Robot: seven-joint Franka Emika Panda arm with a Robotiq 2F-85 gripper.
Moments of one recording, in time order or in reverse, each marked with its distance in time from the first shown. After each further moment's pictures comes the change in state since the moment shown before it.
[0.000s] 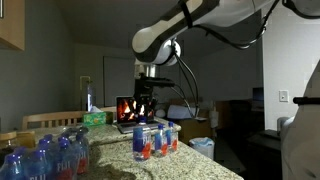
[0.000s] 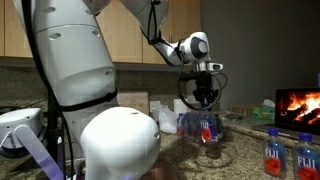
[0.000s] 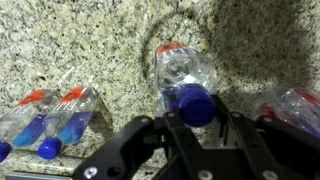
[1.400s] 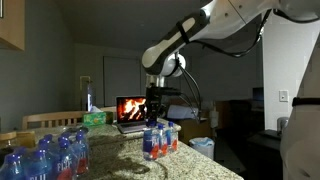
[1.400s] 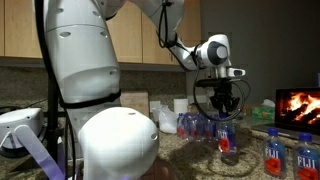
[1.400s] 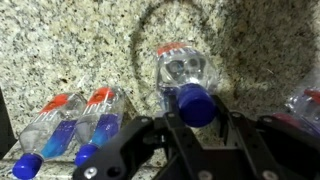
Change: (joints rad) arm -0.048 0.087 -0.113 -0.011 0.005 0.096 -0.079
